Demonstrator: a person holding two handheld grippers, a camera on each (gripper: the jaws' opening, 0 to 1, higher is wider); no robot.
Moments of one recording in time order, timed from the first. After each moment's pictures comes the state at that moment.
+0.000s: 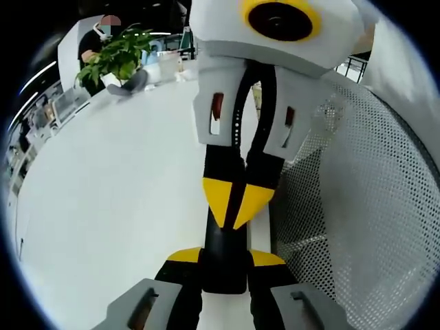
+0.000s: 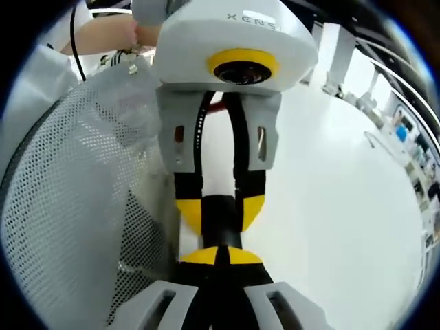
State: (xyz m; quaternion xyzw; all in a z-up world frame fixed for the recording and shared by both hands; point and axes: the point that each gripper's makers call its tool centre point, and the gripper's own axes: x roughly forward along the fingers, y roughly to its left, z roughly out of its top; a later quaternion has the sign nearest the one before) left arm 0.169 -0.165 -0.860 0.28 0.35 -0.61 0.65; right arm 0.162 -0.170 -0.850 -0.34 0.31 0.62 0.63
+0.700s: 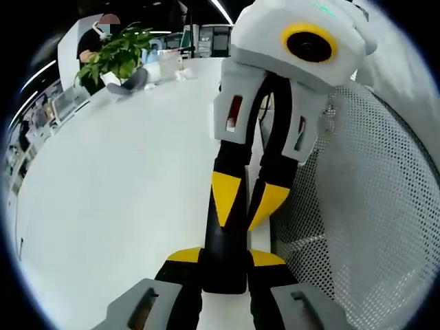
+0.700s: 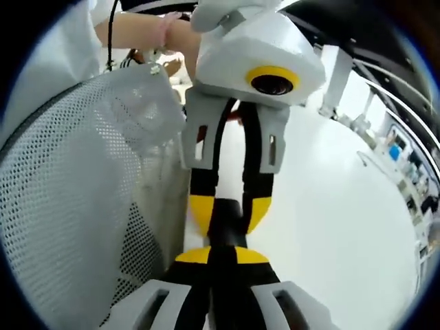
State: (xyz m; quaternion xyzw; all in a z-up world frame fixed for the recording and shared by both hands) left arm 0.169 -0.165 -0.860 0.28 0.36 -0.61 0.65; right arm 0.158 -0.171 -0.849 -0.34 0.24 0.63 0.66
